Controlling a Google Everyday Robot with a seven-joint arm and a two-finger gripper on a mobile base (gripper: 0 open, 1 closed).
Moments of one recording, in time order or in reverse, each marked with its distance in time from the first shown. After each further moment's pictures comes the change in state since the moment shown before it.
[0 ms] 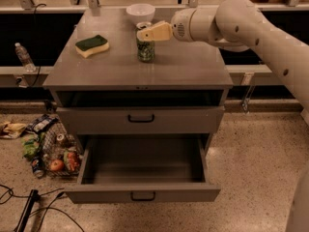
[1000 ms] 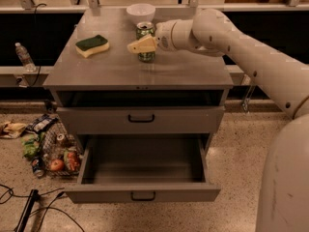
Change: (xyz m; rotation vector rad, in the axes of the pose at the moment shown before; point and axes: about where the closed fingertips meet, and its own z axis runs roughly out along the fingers) arm 0.038 0.015 0.060 -0.026 0.069 -0.096
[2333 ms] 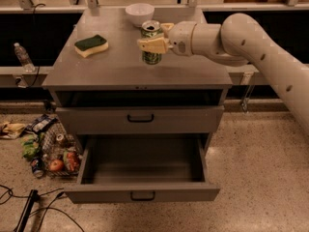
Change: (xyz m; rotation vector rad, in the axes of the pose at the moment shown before) arm -0.023 0.043 -0.065 -0.206 -0.191 -0.067
